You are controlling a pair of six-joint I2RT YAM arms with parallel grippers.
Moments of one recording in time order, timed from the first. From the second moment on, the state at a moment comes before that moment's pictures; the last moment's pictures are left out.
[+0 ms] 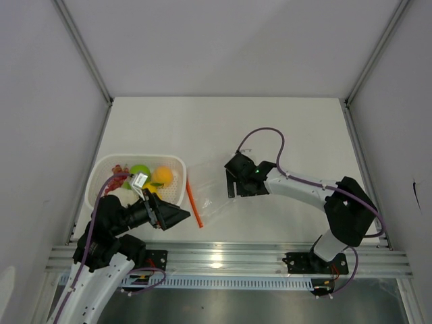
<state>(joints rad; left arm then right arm) -0.40 0.17 0.52 -0.57 0.61 -0.76 0.89 1.61 1.10 -0.63 0.29 0.68</state>
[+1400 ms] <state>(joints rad) -0.40 0.13 0.52 -0.57 0.63 -0.78 1.20 1.69 1.08 -0.65 0.49 0.44</state>
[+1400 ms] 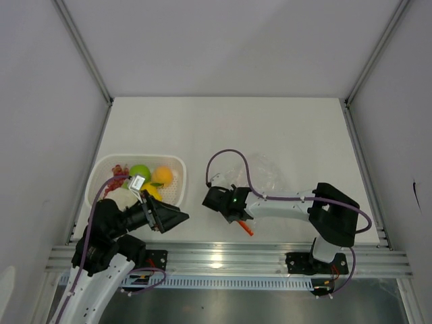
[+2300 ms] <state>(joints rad) -0.40 0.11 0.51 -0.59 0.61 -0.78 1.24 1.83 1.13 -0.68 0.64 0.51</state>
